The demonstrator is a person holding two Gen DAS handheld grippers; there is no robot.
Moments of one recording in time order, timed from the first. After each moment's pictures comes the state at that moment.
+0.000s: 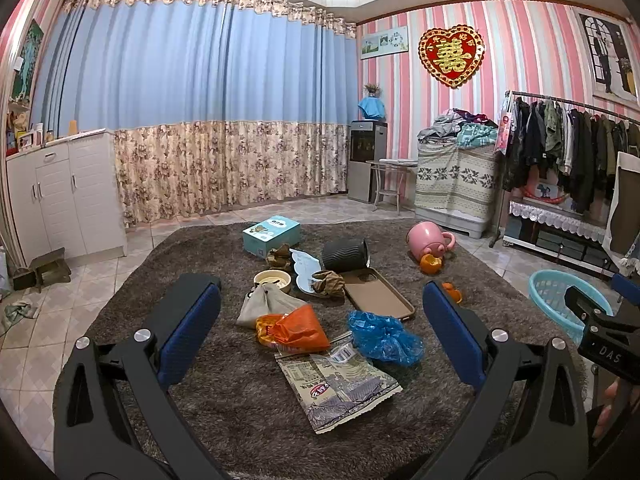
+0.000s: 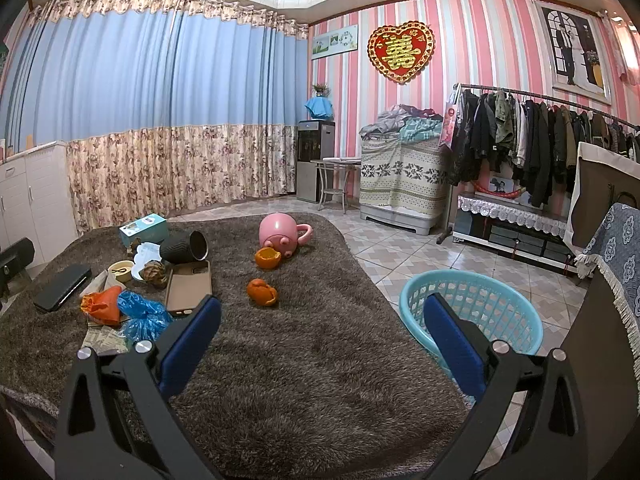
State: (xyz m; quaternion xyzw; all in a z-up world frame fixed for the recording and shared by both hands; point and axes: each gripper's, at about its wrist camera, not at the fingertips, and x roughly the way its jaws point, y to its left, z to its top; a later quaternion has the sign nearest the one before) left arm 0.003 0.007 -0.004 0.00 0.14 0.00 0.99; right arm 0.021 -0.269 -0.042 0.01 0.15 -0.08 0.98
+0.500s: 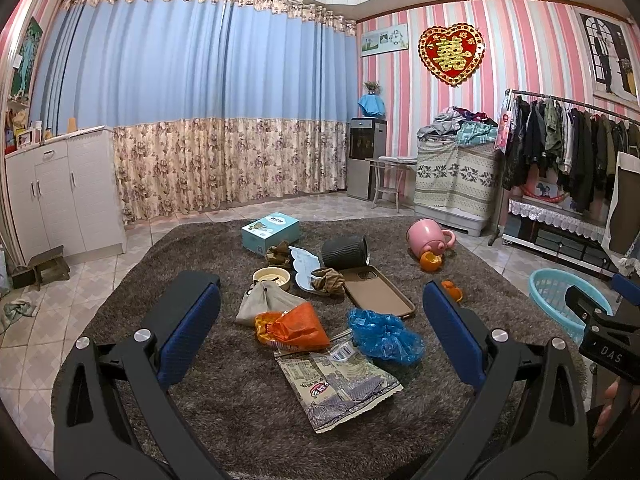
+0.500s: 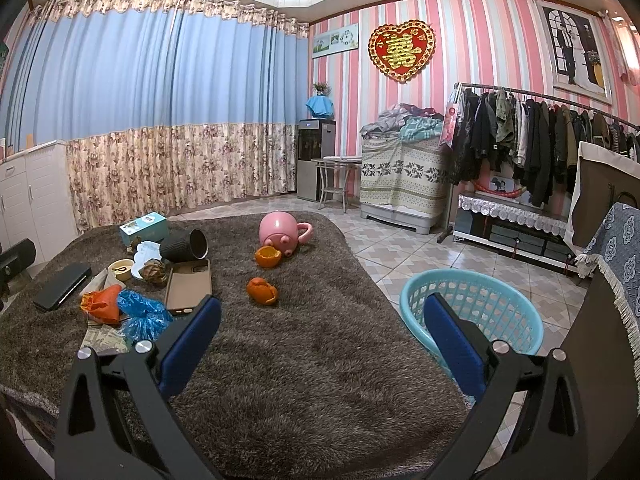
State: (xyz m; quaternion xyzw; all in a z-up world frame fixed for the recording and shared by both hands) left arm 0.004 0.005 -0.005 0.00 0.14 0.00 0.99; right arm 0.020 -0.271 -0.041 0.01 0.15 -0.08 0.99
